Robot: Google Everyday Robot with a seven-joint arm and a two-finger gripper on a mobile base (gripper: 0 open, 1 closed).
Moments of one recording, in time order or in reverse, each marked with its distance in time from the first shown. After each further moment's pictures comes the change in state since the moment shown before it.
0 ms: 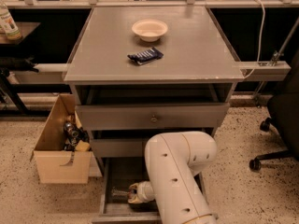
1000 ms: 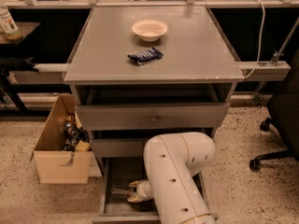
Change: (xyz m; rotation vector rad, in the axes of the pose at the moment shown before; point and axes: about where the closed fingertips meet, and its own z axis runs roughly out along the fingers) arm 0.004 -0.009 0.004 0.014 -0.001 0.019
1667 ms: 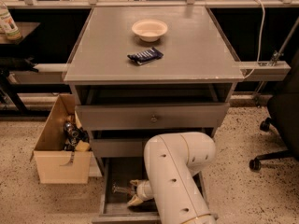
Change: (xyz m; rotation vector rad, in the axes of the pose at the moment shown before) arm -0.001 0.001 0.000 -0.001 0.010 -0.001
